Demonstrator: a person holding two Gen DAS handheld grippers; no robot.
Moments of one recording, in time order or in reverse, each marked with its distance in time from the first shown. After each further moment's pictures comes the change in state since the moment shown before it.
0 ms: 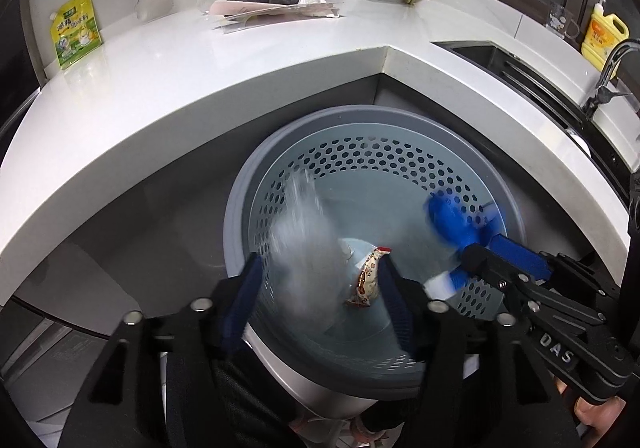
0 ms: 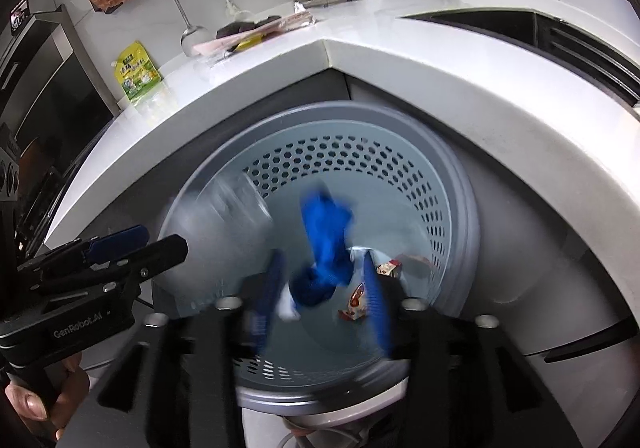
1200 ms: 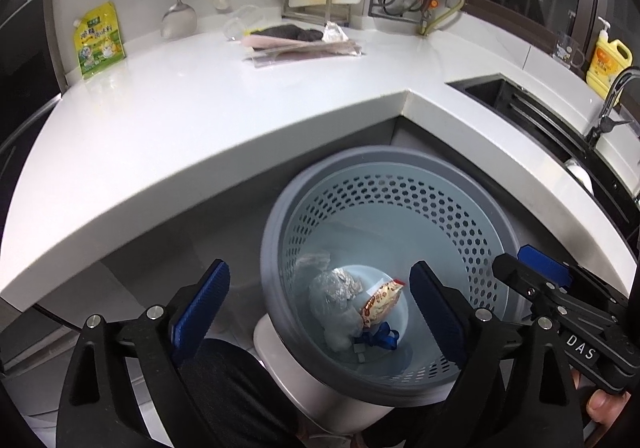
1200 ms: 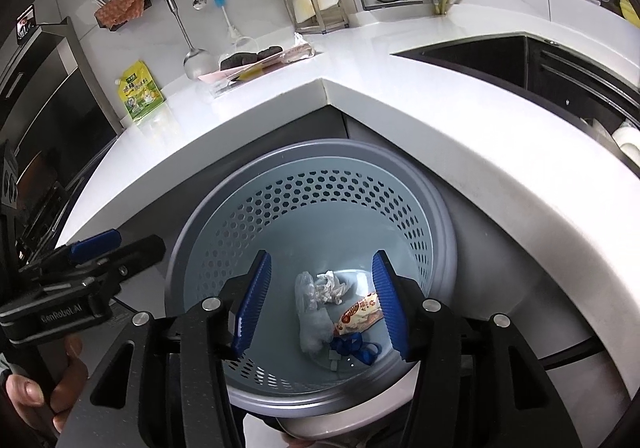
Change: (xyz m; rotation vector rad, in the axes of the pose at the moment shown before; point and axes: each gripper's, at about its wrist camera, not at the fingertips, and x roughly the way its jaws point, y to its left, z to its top) left arm -0.027 0.019 0.013 -0.038 -0.091 0.027; right arm -0.026 0.002 0.009 -0.009 -0.062 -0.011
